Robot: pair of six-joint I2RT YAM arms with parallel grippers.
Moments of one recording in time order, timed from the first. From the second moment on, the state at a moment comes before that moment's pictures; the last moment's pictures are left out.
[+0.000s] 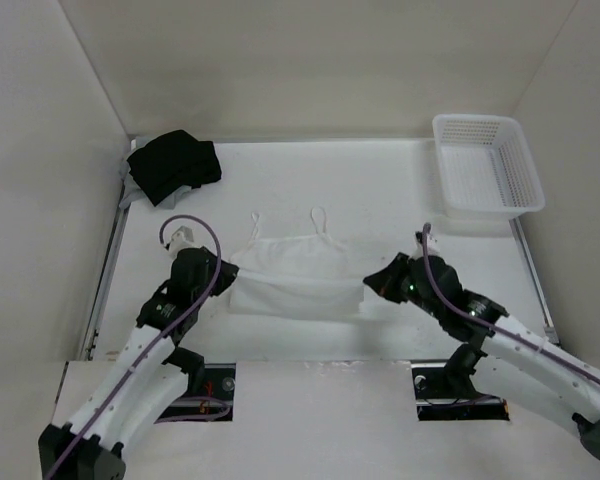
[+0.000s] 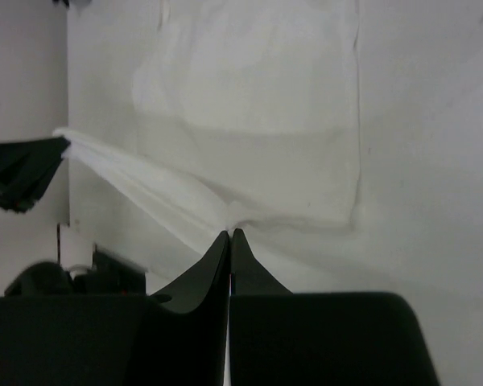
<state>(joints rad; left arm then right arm) -0.38 0.58 0.44 -0.45 -0.14 -0.96 0.85 0.64 0.45 -0.31 0.17 1.01</state>
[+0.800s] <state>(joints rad) -0.13 1.50 0.75 0.22 -0.18 -0.96 0.36 1.81 1.07 0.15 -0.17 0.83</state>
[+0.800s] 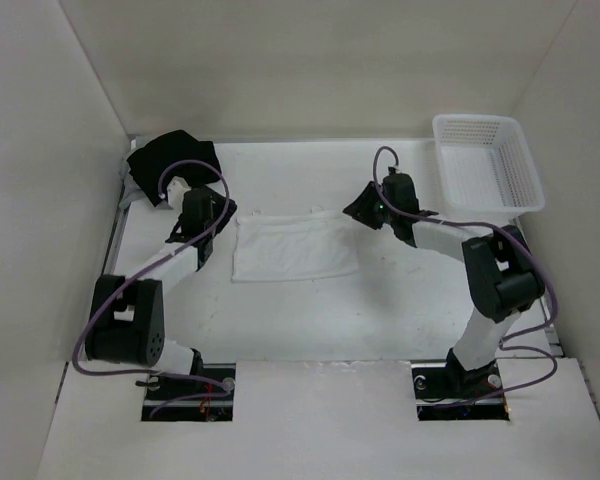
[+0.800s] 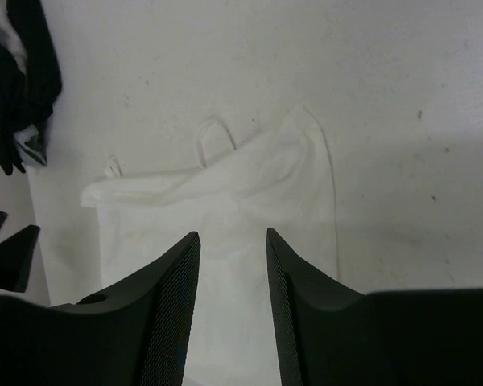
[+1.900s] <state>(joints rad) -0.31 1.03 0.26 0.04 -0.21 -0.97 0.52 1.48 0.48 0.35 -0.04 0.89</state>
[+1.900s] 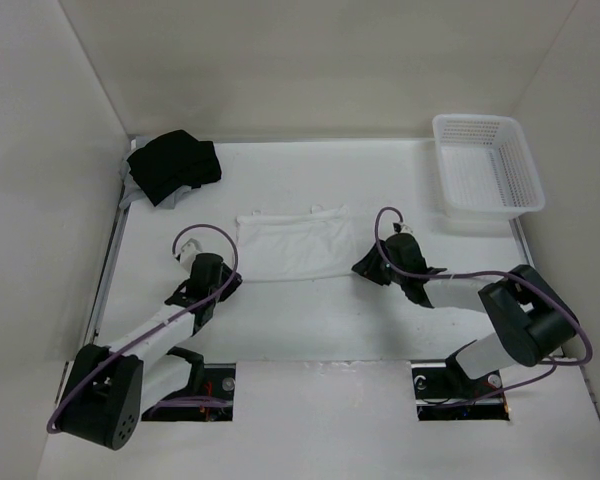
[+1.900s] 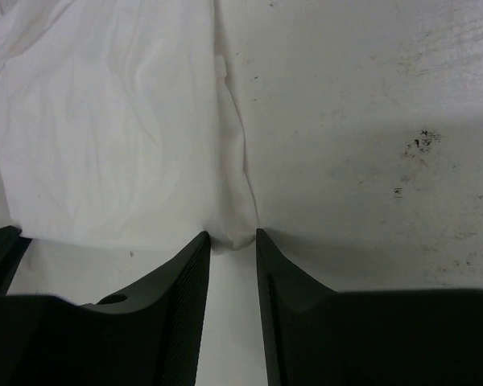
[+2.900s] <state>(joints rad) -0.39 0.48 0.52 -0.28 -0.26 -0.87 0.69 0.73 0.49 -0.07 0.07 0.86</state>
